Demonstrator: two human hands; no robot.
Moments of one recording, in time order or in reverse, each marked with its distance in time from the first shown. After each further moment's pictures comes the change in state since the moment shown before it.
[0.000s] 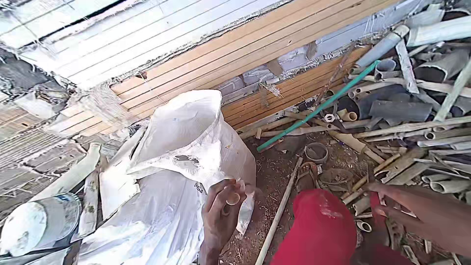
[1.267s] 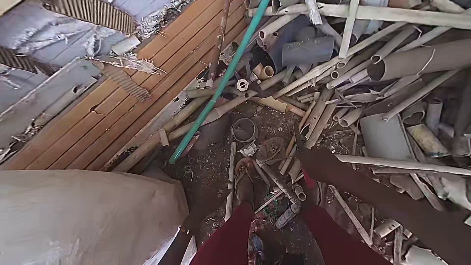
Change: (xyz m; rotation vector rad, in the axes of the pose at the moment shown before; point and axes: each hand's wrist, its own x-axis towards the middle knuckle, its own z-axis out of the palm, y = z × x) left_hand -0.021 -0.055 0.285 -0.072 -1.719 -0.564; right_hand 0.154 0.164 0.089 -0.005 -0.280 0.376
